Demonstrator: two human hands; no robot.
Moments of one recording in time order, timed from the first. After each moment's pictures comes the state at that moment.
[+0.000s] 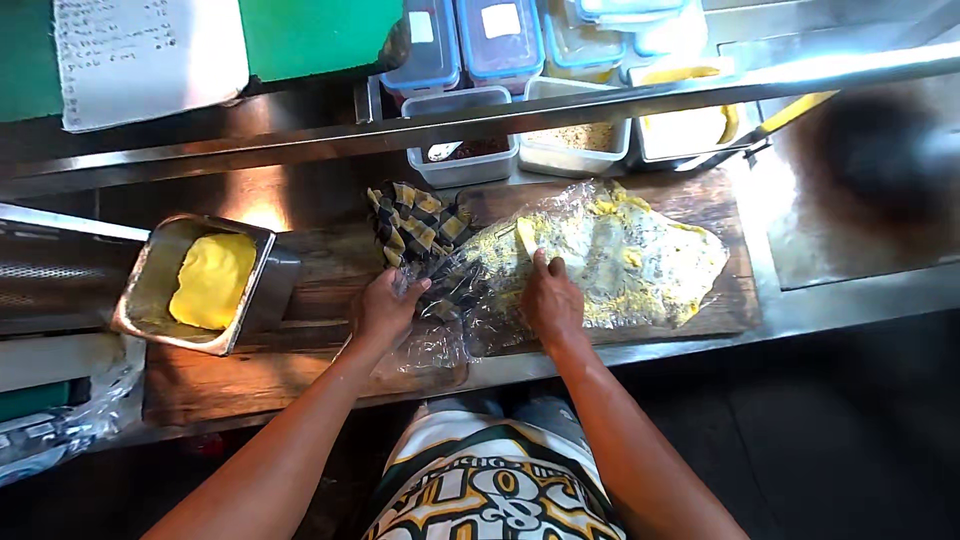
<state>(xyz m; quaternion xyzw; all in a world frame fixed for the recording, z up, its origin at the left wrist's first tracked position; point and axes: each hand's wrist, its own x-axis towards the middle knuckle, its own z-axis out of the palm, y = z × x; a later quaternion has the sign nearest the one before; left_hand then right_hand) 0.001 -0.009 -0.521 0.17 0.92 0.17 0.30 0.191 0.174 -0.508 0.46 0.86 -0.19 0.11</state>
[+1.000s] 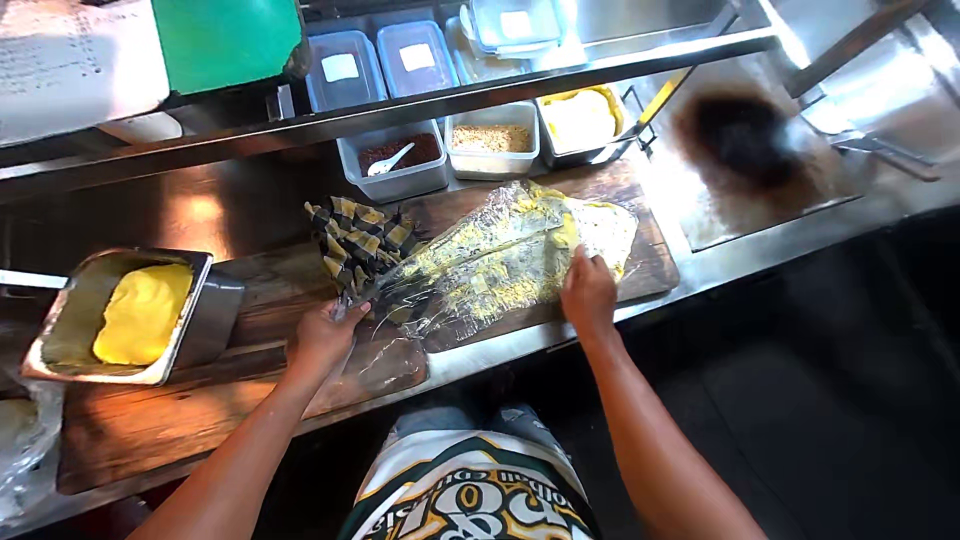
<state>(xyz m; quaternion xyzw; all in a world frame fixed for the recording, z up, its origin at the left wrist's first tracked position) 0.017 -0.034 -0.504 0.18 0.90 0.25 0.30 0.318 0.220 -0.497 0.55 0.82 -0.15 -0.10</state>
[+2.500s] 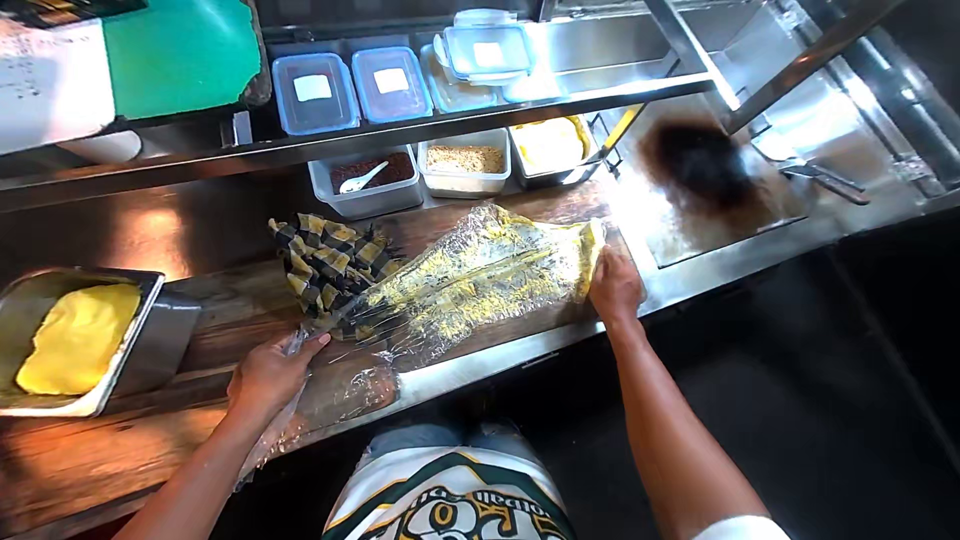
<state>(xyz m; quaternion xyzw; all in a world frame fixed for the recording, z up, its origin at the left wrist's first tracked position) 0.013 -0.055 -0.504 0.17 0.93 0.15 0.29 0.387 0.314 -0.500 0.60 0.79 -0.12 -0.09</state>
